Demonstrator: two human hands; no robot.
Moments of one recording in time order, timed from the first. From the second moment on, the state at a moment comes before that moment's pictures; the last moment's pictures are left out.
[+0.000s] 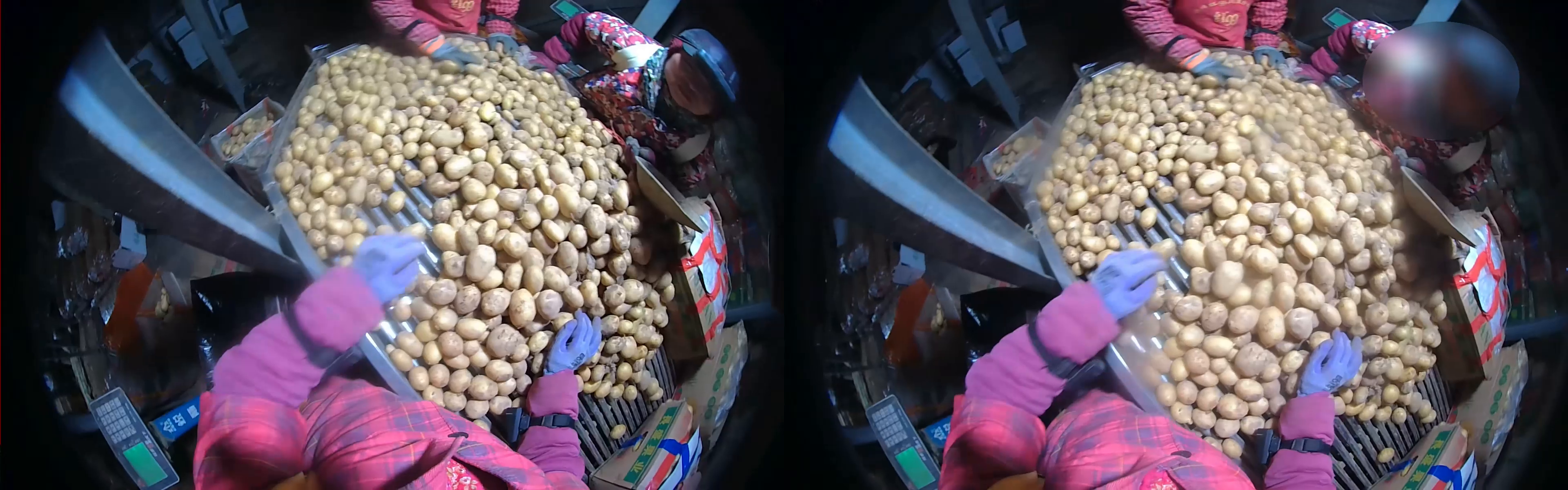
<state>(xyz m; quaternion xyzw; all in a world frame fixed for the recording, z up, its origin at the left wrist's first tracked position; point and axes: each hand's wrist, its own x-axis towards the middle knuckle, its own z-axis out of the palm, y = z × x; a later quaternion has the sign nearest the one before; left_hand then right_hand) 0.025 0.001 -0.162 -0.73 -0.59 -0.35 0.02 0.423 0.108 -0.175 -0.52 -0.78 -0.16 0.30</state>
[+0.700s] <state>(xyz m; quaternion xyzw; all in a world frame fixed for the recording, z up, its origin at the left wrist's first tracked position) 0.055 0.097 -0.201 -0.65 -0.74 -0.09 -0.15 0.415 0.105 -0.167 -0.57 -0.75 -0.13 0.31</state>
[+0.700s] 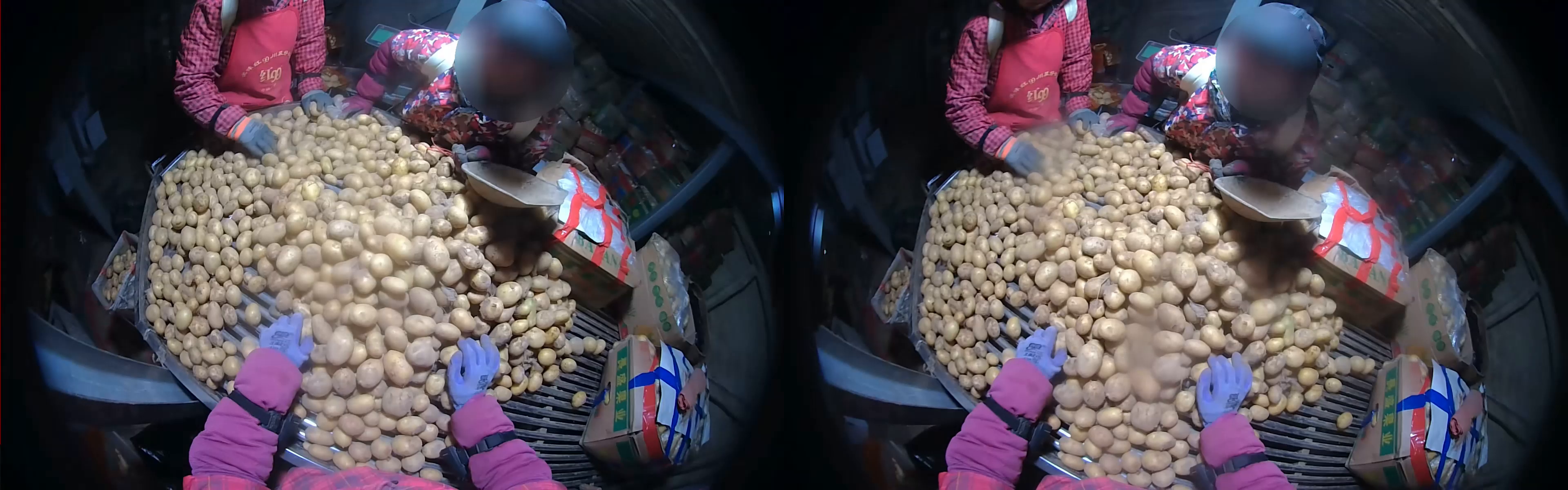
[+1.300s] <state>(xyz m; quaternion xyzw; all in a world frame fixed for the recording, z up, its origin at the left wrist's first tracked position) 0.059 0.096 -0.189 -0.64 -0.74 -0.15 -0.14 0.416 0.105 -0.167 -0.57 -0.75 -0.13 0.31</state>
